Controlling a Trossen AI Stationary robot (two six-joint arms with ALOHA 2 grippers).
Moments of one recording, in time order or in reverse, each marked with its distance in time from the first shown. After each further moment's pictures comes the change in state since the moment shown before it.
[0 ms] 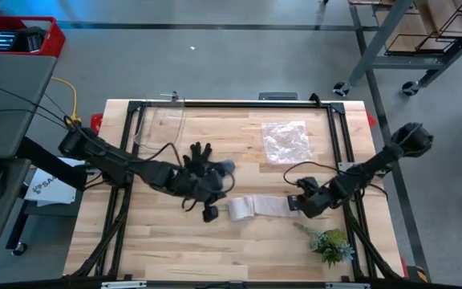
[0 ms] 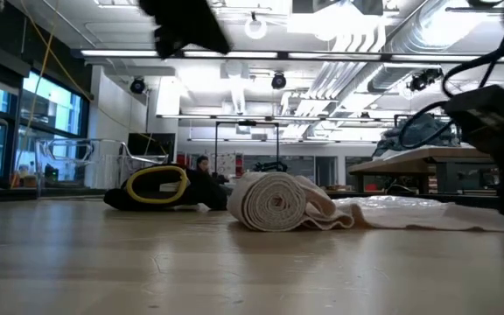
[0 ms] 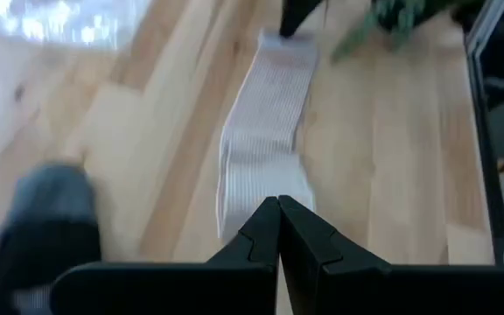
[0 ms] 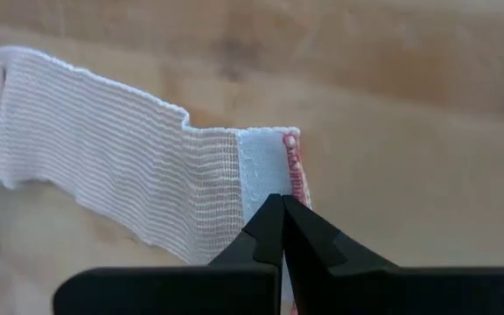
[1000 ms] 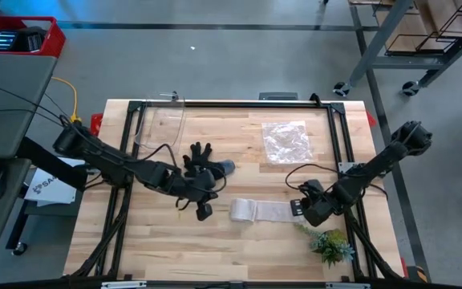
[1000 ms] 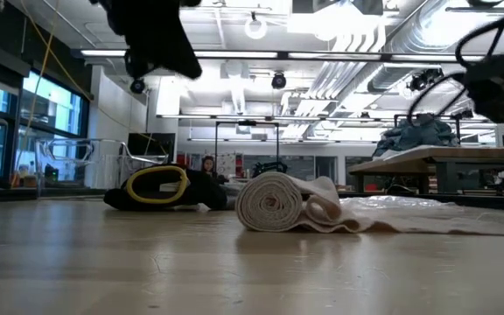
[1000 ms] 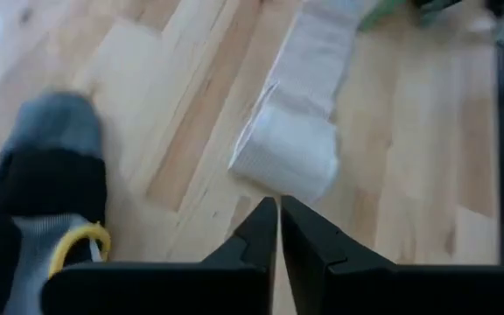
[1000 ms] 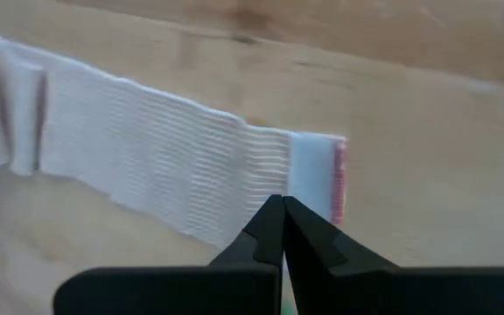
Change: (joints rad) left arm 0.013 -0.041 -0.103 0.000 0.032 -0.127; right arm 0.069 -0.007 0.167 -0.273 0.023 0.028
